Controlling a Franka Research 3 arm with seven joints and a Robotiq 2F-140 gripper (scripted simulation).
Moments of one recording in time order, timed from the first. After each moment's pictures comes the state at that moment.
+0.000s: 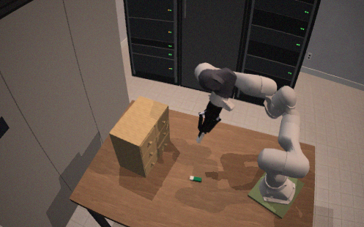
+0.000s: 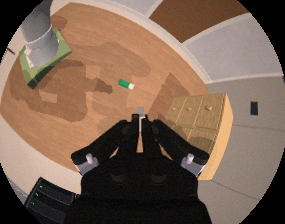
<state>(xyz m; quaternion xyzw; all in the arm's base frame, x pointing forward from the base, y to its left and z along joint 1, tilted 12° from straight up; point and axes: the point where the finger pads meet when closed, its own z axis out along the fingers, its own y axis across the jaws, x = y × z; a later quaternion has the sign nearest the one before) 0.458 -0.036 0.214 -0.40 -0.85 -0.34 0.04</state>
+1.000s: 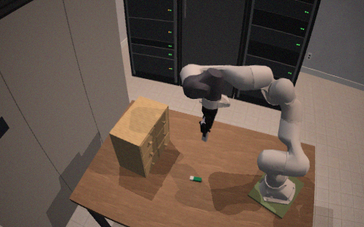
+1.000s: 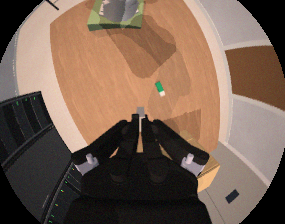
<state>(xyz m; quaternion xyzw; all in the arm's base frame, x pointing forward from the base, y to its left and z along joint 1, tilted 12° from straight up) 0.432 -0.042 0.232 -0.08 -0.98 -0.15 -0.02</state>
